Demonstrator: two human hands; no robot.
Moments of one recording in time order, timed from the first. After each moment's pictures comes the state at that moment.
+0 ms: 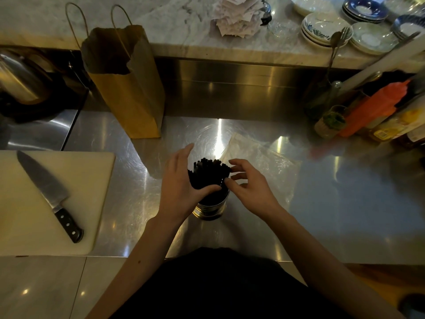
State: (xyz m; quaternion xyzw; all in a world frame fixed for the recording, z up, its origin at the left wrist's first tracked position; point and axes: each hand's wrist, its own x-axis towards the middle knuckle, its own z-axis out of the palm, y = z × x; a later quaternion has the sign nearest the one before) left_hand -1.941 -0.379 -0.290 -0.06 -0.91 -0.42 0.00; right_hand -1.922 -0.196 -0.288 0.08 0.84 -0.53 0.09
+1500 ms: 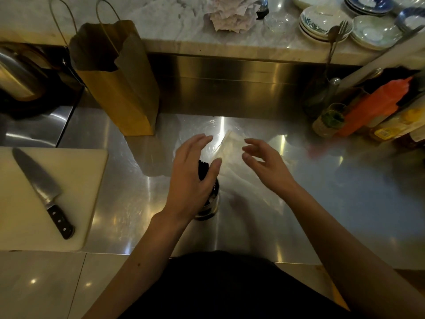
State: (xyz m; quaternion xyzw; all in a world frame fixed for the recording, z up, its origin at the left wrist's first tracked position) left_hand -1.940 -0.327 -0.259 -0.08 -0.89 -0.44 0.07; right_hand -1.960 -0.122 -0.295 0.04 0.86 -0.51 0.05
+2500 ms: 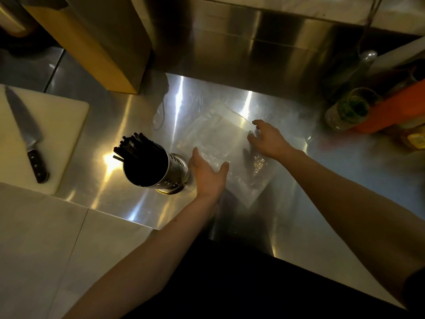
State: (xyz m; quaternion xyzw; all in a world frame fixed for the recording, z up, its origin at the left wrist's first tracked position) left_hand -1.944 -0.158 -0.376 0.34 -0.78 -0.51 -0.10; right_hand -2.062 0.001 -0.403 -0.02 0.91 -0.33 0.25
